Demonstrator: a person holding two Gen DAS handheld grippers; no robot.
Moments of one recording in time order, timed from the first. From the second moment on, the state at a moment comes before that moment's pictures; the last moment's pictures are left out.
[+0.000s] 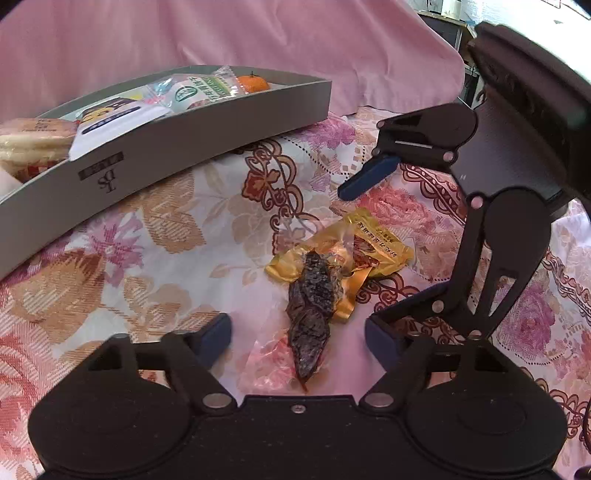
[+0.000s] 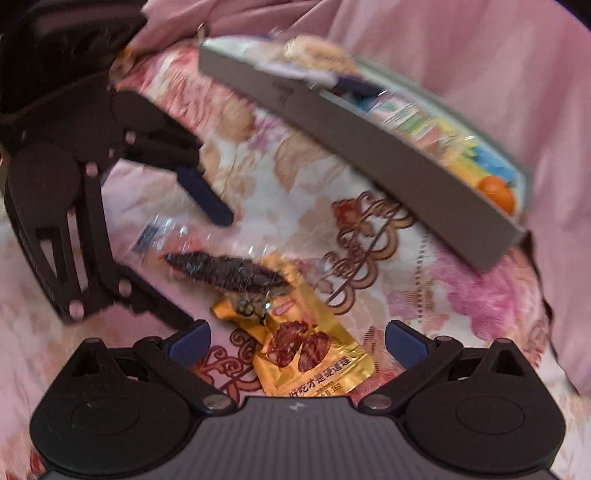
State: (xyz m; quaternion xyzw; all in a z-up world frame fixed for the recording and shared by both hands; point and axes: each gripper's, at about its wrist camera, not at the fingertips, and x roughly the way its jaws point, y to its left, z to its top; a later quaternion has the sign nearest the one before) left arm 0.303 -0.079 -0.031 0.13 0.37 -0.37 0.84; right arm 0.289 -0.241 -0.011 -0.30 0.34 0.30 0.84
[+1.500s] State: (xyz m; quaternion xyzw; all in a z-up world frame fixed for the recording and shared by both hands) left arm 0.164 0.066 -0.028 -0.04 0.41 -0.12 0.90; right arm 0.176 -0.143 -0.022 -0.15 0.37 0.23 0.89
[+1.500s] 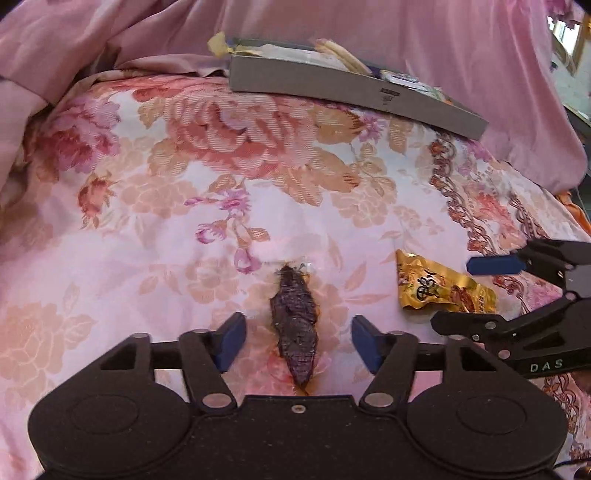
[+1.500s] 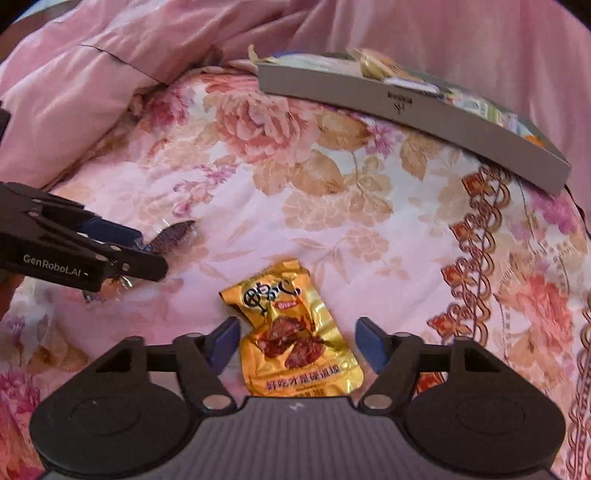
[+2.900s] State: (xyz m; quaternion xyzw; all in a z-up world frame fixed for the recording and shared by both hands) left arm 0.153 0.064 -0.028 -0.06 0.38 -0.13 0.91; right arm 0.154 -0.131 -0.039 -0.14 0.31 0.22 0.91
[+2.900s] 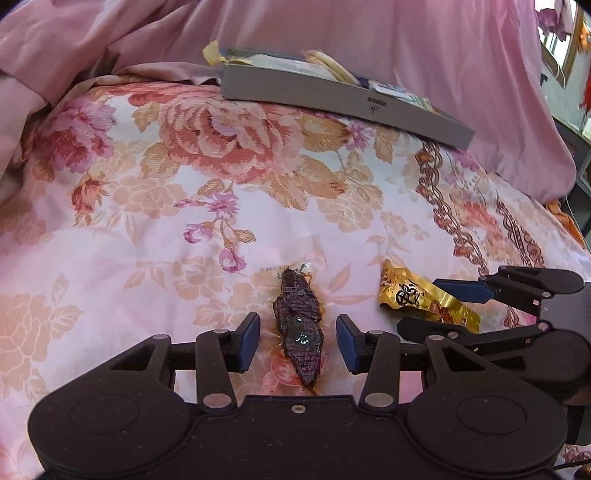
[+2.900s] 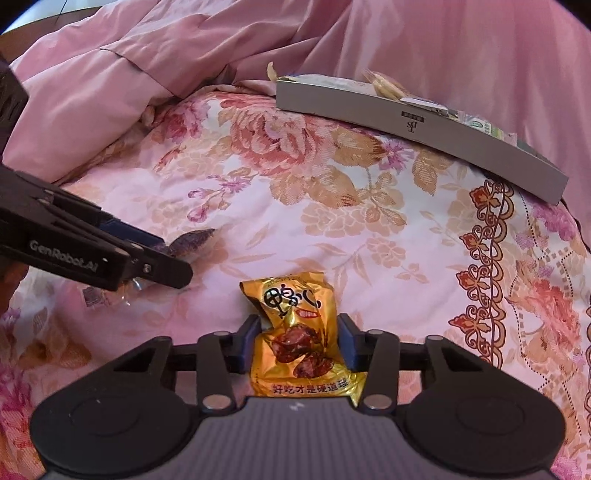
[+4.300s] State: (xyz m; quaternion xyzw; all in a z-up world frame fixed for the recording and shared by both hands) left arm 0.148 0.065 -0.024 -0.08 0.35 -0.12 0.92; right arm 0.170 -0.120 -0.040 -0.23 0.28 0.18 0.91
